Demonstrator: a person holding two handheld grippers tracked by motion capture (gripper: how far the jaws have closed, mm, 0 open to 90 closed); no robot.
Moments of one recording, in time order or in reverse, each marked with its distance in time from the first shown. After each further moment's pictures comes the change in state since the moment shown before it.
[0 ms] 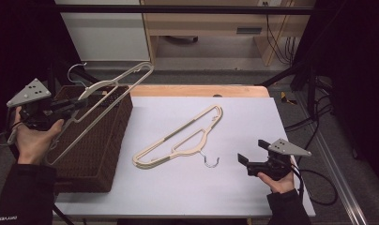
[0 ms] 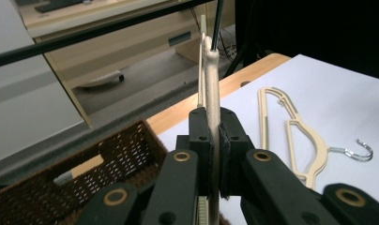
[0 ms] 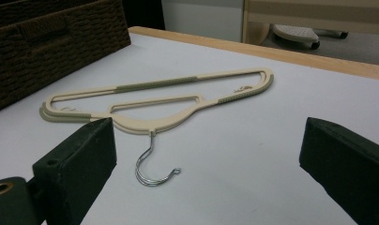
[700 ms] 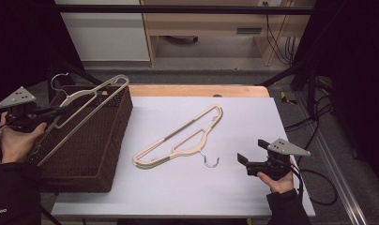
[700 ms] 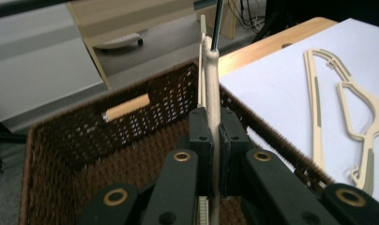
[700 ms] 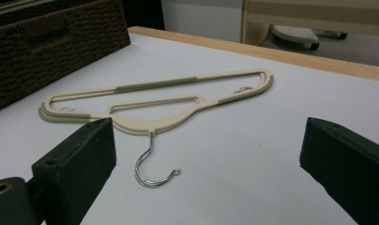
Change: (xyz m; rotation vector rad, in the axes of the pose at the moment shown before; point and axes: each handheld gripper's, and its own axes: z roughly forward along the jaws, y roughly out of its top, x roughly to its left) left arm 0.062 -0.060 0.000 0.103 0.051 -0.089; right arm 0.001 0.000 0.001 0.003 -0.002 -0.005
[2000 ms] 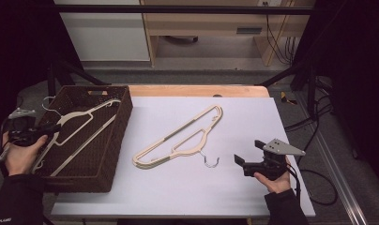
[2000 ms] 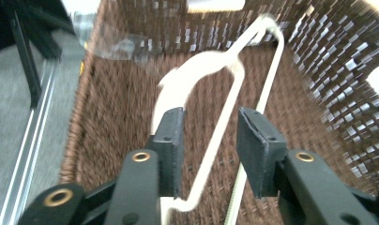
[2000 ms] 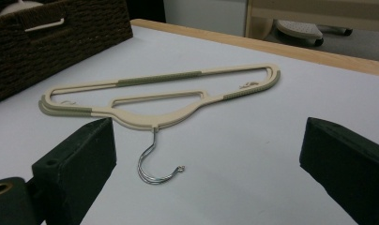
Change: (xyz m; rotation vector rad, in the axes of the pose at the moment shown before) left arm 0.021 -0.061 0.007 0.139 0.261 -0.267; right arm 0.005 -0.001 0.007 0.021 0.007 -0.010
